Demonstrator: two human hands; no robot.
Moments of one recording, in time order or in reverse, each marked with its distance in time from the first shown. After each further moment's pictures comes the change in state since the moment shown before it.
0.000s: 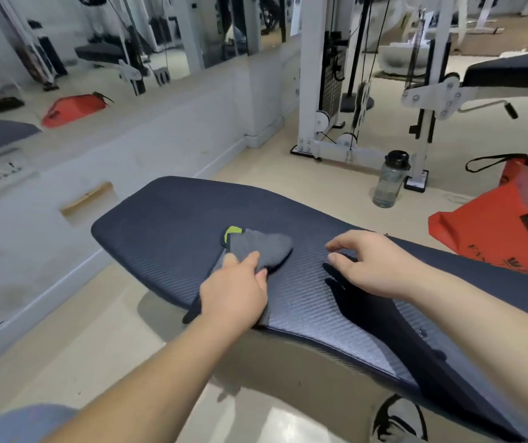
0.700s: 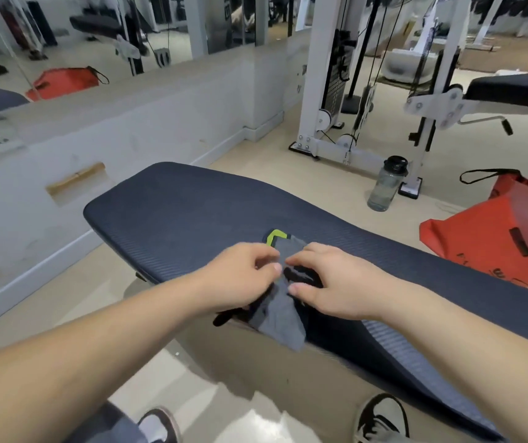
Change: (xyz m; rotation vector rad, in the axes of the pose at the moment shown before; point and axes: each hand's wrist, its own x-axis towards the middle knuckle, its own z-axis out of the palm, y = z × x) left_hand 0.006 -0.020 -0.045 -0.611 -0.358 0.175; right_hand -0.002 -0.055 0.027 -0.241 -0.191 -0.195
